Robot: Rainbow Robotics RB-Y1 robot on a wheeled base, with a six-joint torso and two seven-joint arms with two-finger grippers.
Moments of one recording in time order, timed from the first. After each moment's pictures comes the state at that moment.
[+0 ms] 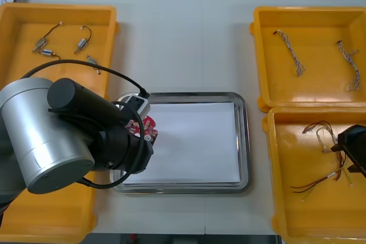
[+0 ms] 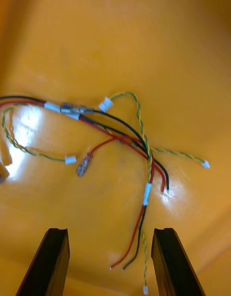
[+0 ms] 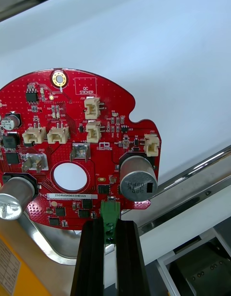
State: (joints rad) right arm -0.02 -0.53 -0.31 -2.07 -0.65 1.80 0.51; left arm -0.34 0.61 -0.50 -2.38 0.60 1.77 -1.00
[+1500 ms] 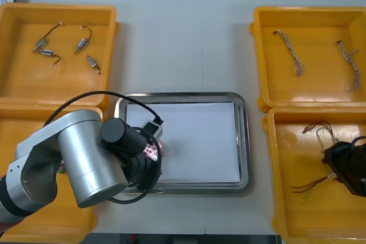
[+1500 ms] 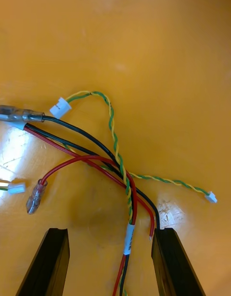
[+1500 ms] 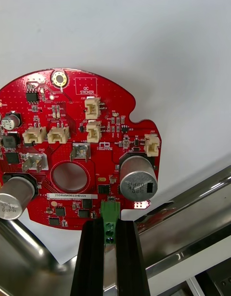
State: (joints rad) right arm 0.12 -0.49 -0.18 -2.06 -0.47 1.55 0.51; left arm -0.37 0.64 -0.76 -2.20 0.48 1.60 -0.97
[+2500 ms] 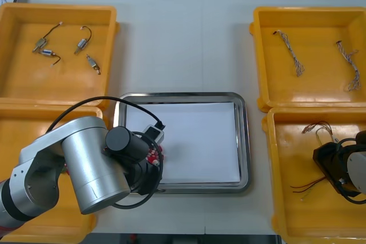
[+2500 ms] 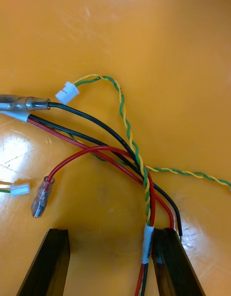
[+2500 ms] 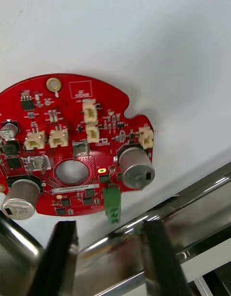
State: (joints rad) right arm 0.13 -0.44 -0.07 -2.07 -0.29 1.49 0.39; left arm -0.37 0.65 -0.80 -2.20 0.45 1.59 -0.97
